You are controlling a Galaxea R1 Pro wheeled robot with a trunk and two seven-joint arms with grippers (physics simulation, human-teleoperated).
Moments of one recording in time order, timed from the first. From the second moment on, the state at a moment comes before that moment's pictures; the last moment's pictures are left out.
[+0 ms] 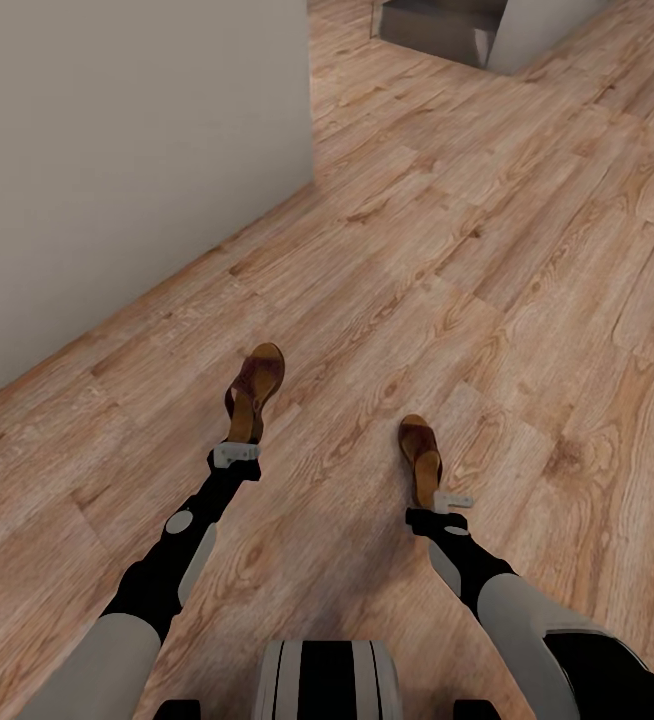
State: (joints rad) left arm -0.64 -0.04 -0.03 -0.85 0.07 -0.20 -0.21; right arm -0.85 0.05 -0.02 -0.21 -0.05 0.00 -0.19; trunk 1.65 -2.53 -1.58
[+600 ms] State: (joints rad) left arm -0.64 -0.04 -0.03 -0.84 0.07 -0.20 -0.21; right arm -0.85 0.05 -0.02 -0.21 -0.05 0.00 -0.19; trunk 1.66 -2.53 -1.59
